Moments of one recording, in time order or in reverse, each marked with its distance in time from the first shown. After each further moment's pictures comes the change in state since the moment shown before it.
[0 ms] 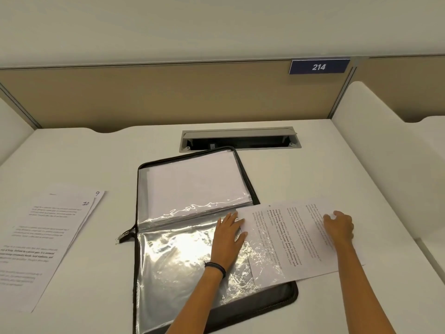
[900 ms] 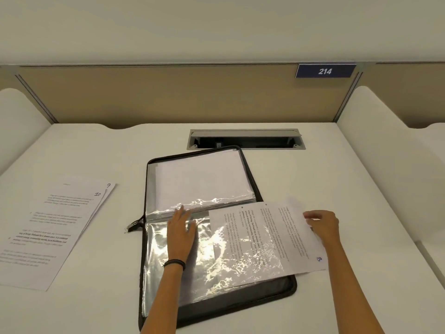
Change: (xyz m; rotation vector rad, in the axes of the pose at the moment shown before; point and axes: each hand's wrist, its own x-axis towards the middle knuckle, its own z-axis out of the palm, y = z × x) left_hand -0.033 -0.073 -0.077 -0.075 0.311 -0.303; right_hand -0.036 -0.013 0.003 0.203 -0.163 -0.248
